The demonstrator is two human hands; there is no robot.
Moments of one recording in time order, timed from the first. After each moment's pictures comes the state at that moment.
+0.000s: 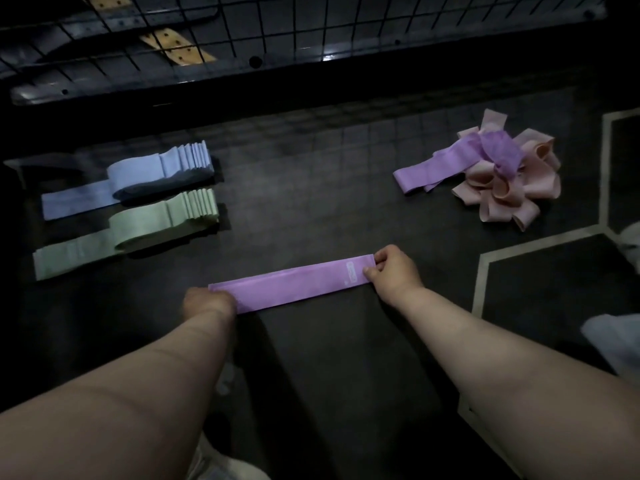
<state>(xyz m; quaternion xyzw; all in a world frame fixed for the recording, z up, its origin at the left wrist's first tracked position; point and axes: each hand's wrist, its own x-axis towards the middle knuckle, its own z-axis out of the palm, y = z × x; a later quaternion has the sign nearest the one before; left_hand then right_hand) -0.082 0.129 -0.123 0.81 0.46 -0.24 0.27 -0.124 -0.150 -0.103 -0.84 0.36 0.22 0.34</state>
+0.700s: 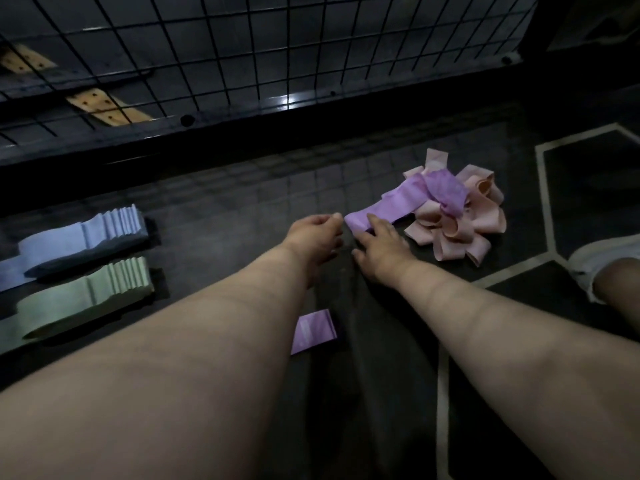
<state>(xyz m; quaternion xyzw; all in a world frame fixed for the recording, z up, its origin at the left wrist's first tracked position) 0.017 -0.122 -0.062 0.64 0.17 -0.40 0.64 -0.034 -0.252 -0.092 -0.94 0.18 0.28 0.12</state>
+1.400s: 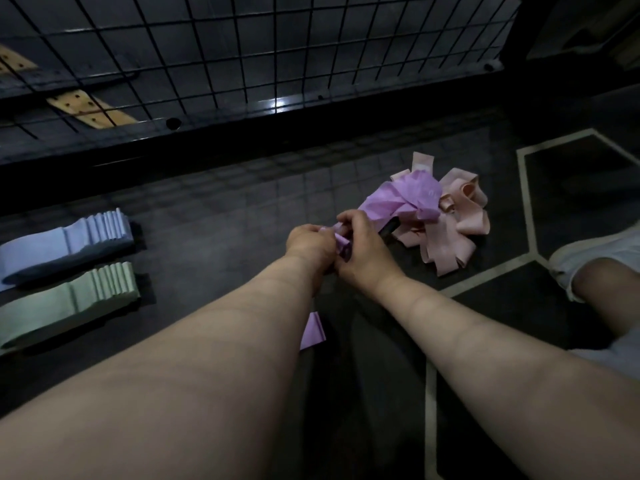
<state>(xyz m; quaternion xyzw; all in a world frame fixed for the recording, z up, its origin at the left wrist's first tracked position) 0.008 -0.137 -0.063 0.67 0.21 -0.39 0.60 -0.050 -0.227 -0.061 -0.89 0.19 0.05 0.42</state>
